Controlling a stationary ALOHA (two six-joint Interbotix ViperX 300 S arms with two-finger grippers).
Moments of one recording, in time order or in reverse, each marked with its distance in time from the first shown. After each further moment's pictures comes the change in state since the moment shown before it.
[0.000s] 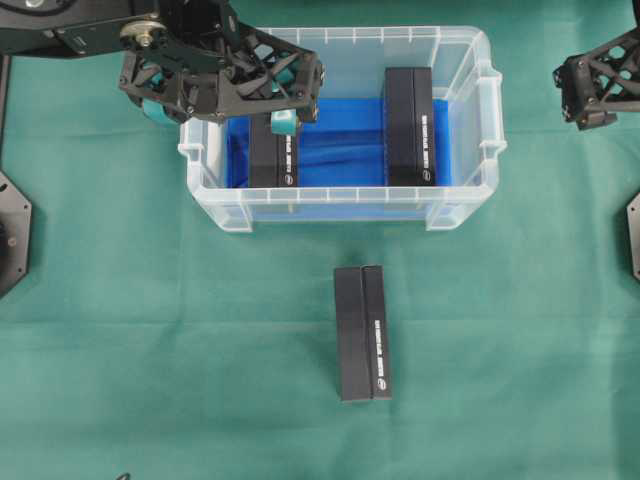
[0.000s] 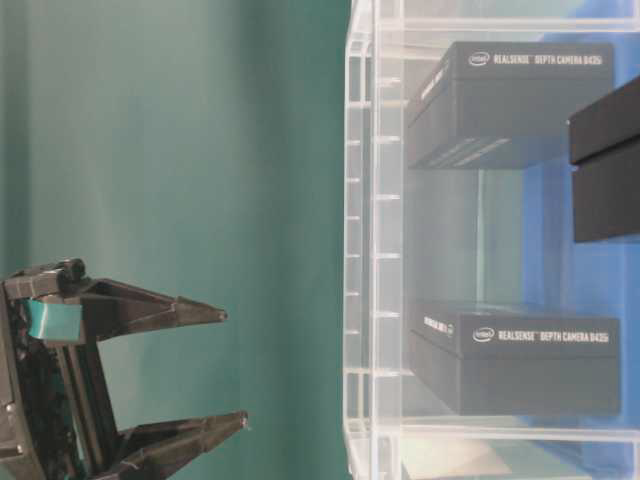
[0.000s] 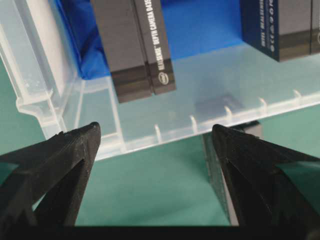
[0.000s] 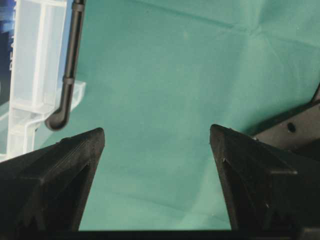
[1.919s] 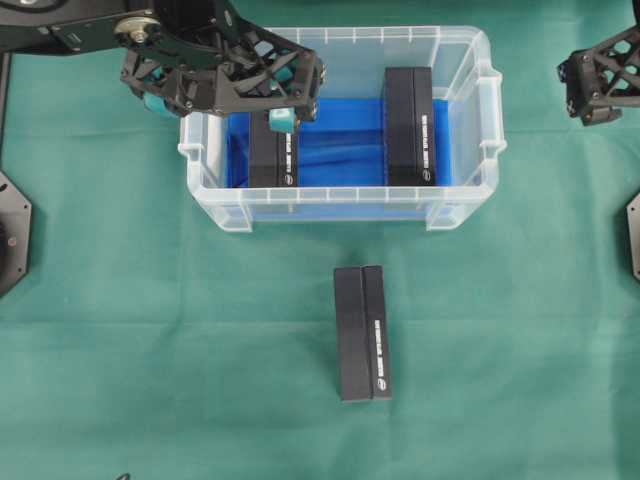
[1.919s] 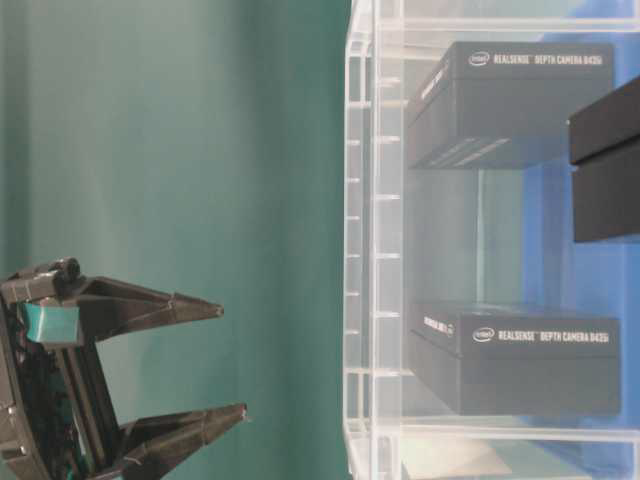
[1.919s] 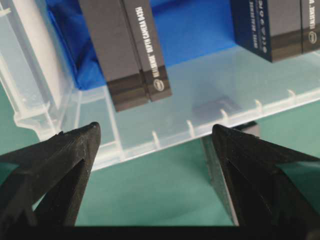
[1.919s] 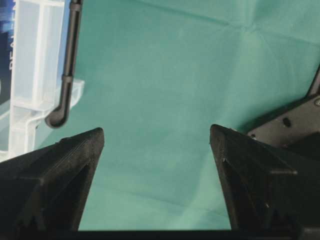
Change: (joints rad) left arm 0.003 -0.011 0.008 0.002 -0.031 0.052; right arm -0.005 0.000 -0.025 0.000 0.034 0.003
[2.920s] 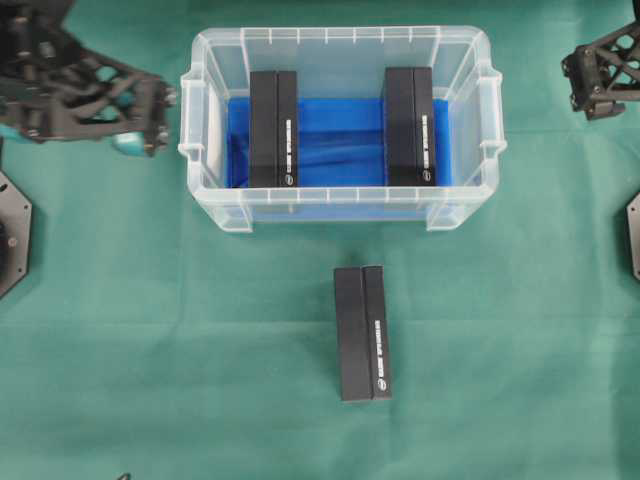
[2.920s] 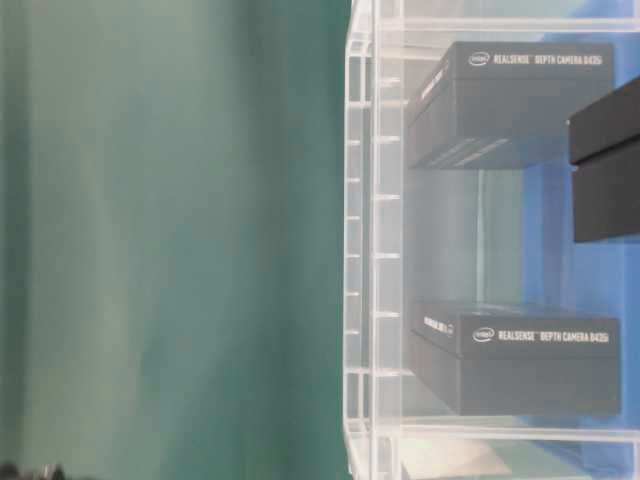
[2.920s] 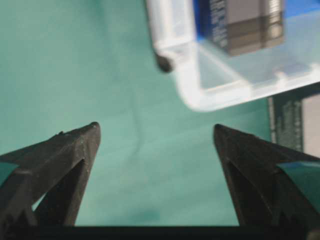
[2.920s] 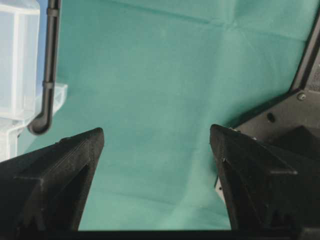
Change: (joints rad) left arm -0.009 -0.351 0.364 0.000 -0.002 -0.040; right arm -0.026 0.008 -0.003 -0.009 0.038 0.000
